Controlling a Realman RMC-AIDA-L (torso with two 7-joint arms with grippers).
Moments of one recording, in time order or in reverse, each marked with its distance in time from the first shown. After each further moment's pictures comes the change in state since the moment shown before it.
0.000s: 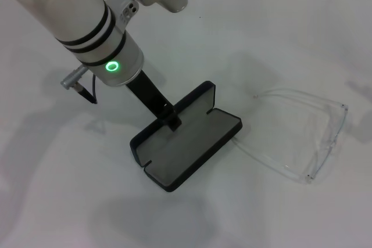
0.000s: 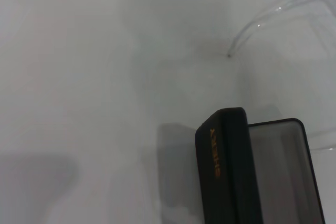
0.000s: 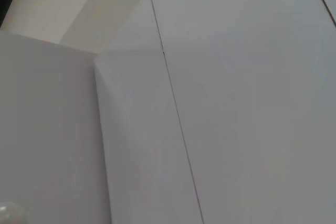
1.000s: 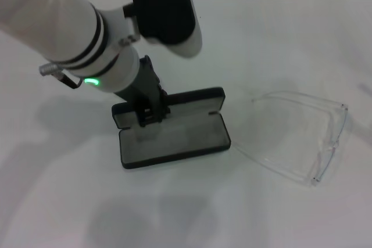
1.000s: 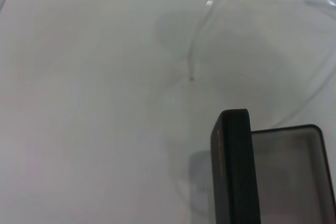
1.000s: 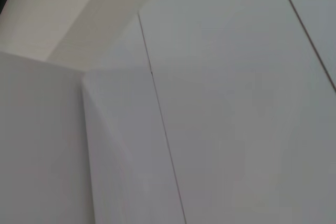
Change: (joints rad) left arm 0.196 0.002 0.196 0.448 0.134 0.023 0.349; right arm -0.031 0.006 0.023 0.011 0.040 -0.024 0.006
